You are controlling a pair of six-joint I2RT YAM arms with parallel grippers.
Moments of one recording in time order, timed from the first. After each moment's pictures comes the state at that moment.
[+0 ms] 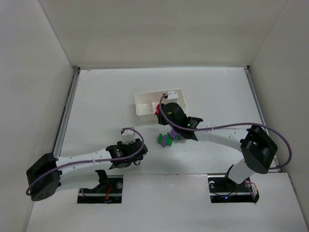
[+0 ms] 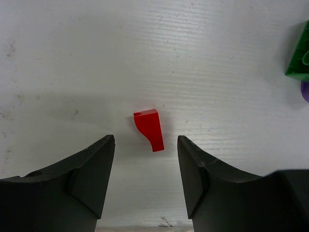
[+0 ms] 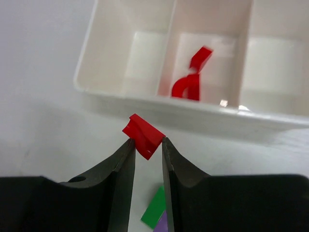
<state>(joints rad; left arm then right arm) -1.09 1.03 0.45 -0.59 -0.56 -1.09 0.94 1.57 0.99 0.06 0.42 0.48</state>
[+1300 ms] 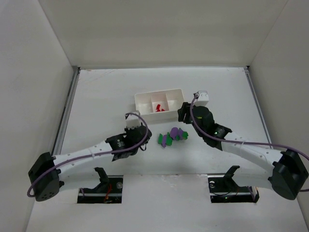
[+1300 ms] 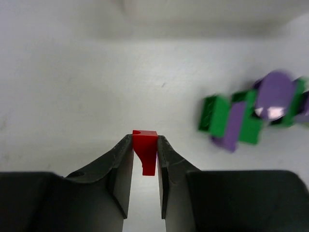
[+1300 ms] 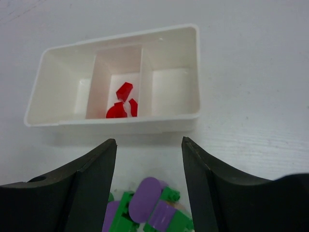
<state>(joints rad) -1.04 1.07 0.61 -0.47 -0.65 -0.95 0.77 1.20 0.75 0.11 0.48 0.42</state>
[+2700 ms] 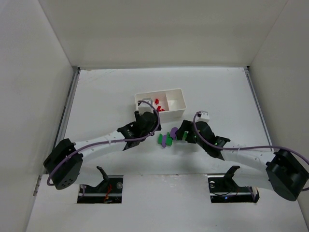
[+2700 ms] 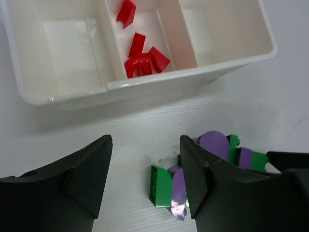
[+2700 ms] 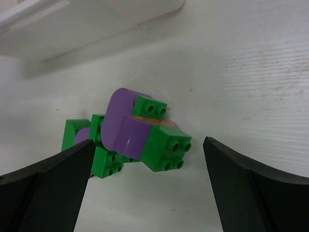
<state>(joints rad) -0.90 1.34 0.76 -0.01 -0.51 -0.63 0.77 1.14 0.44 0.08 0.31 0.77</state>
